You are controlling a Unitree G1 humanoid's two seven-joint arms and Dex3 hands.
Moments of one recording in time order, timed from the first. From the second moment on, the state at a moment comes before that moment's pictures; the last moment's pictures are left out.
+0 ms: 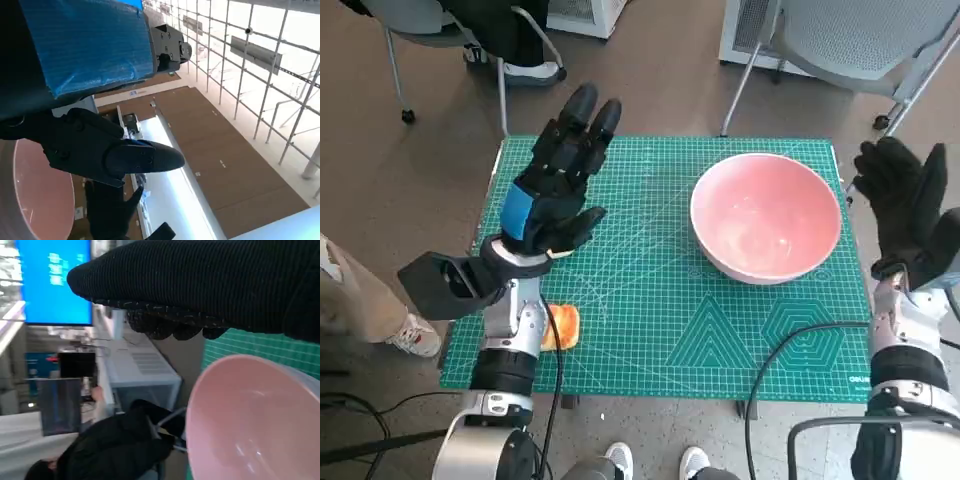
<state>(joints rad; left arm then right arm) -0.68 0.09 0.21 0.64 -0.43 -0.62 -0.76 -0.89 -0.38 -0.34 1.29 0.18 -0.44 0.24</state>
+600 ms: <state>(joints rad) -0.66 0.10 0.21 0.63 -0.43 -0.62 -0.74 -0.89 -0.36 -0.35 1.30 0.17 -0.41 0.24</state>
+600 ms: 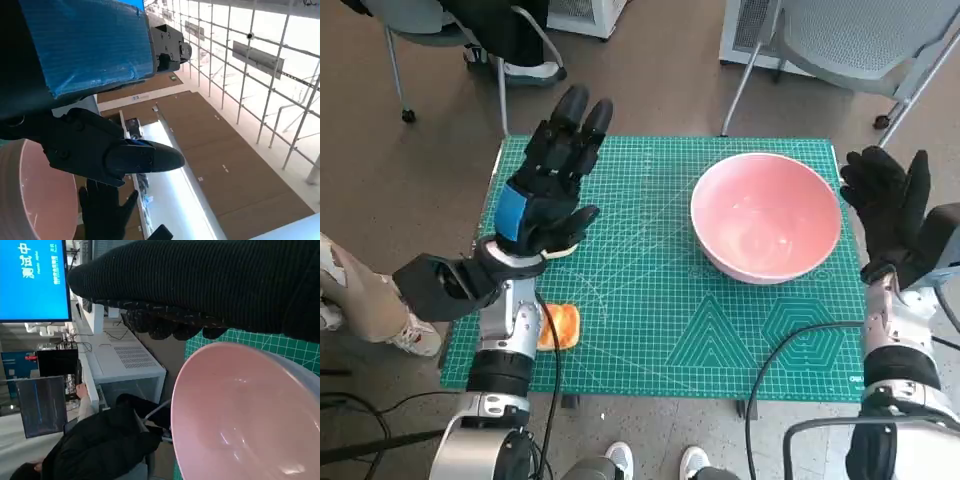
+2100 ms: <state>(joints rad) -0.66 0.11 0.21 0.62 -0.41 -0.62 -0.71 -0.88 -0.27 -0.38 1.30 0.17 -0.38 0.23</state>
